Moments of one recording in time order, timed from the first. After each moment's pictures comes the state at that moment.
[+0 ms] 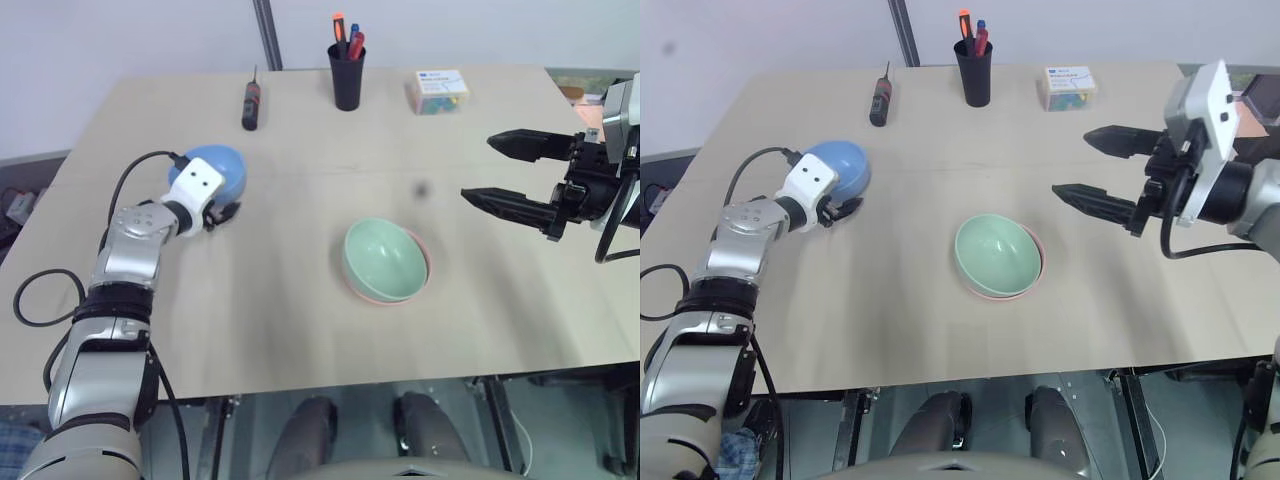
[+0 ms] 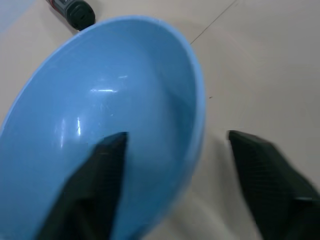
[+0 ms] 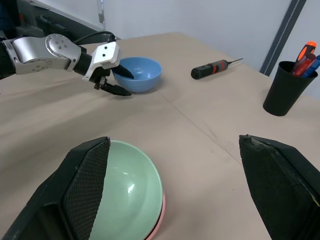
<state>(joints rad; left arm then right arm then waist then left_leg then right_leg) -0.72 0.73 -0.04 0.69 0.06 0.06 -0.67 -0.57 -0.87 -0.36 -0.55 0.81 1.03 0.85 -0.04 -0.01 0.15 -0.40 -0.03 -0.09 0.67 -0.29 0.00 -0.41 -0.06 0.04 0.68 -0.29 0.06</state>
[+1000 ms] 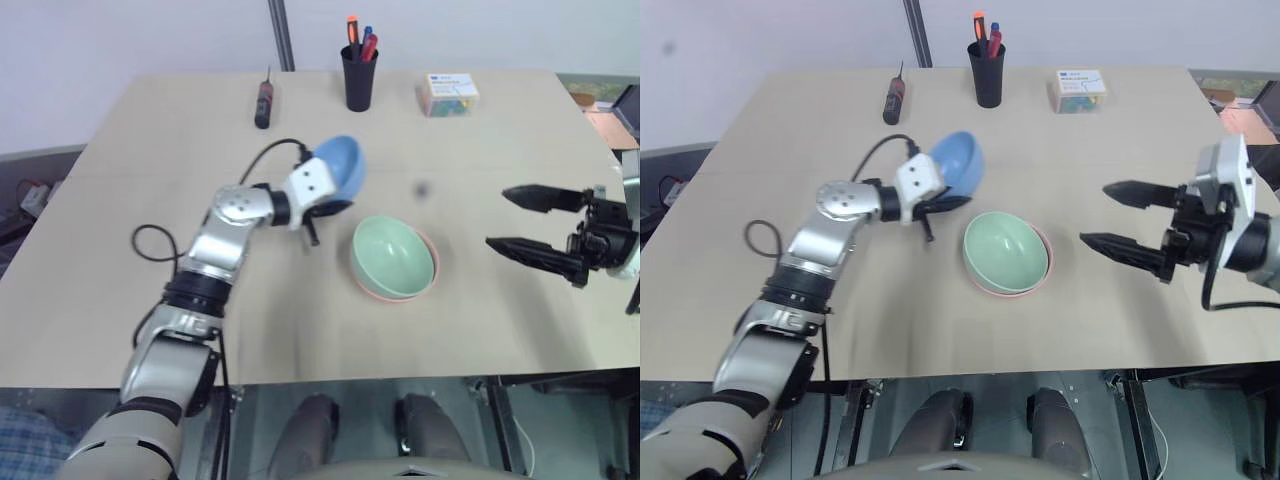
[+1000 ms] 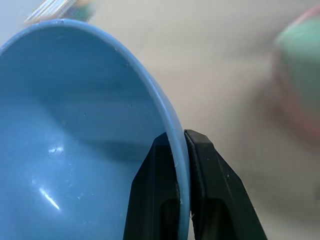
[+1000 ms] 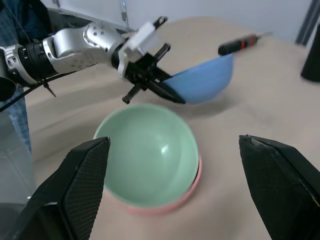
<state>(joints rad) -0.78 0.42 -0.23 0.27 -0.01 0.14 -0.99 -0.17 -0.93 -0.48 -0.48 0.90 0.82 1.02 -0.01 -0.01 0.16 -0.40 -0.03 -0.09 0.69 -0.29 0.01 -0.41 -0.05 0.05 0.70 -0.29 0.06</state>
